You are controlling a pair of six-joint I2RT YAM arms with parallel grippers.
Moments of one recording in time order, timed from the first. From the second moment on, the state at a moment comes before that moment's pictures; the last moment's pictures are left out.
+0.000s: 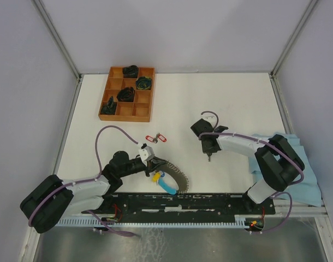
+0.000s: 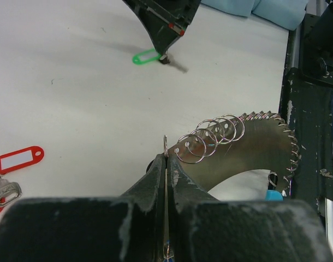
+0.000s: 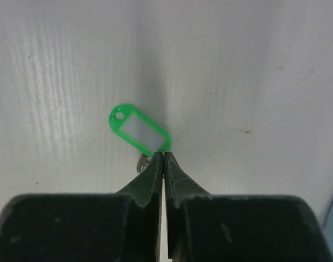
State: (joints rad) left arm -0.73 1.06 0.07 0.86 0.48 0.02; right arm 0.66 1.59 0.89 -0.56 0.44 0.53
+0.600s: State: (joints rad) left arm -0.73 1.08 0.10 0.87 0.51 0.02; right arm 0.69 1.50 0.93 -0.56 0.15 0.51
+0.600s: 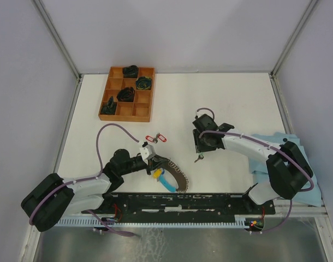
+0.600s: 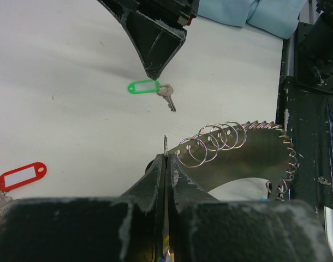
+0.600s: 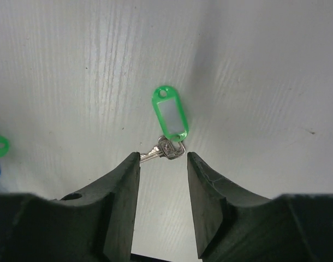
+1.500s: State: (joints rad) left arm -0.73 1.09 0.11 0.88 0.51 0.02; right arm 0.70 1.52 0.86 -0.55 0.12 0.48
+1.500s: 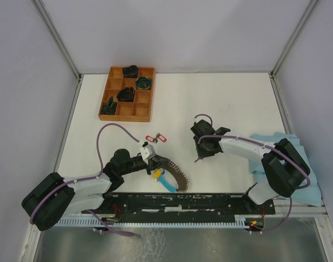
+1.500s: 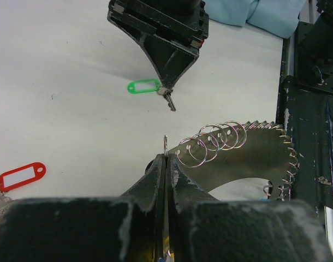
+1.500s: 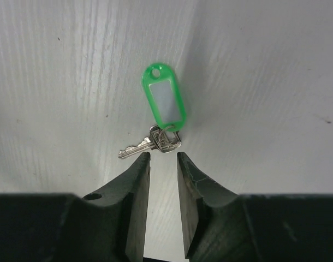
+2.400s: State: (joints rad) left arm -0.73 1.08 0.11 0.87 0.50 0.02; right arm 0.78 1.68 0.97 -0.60 0.31 0.53
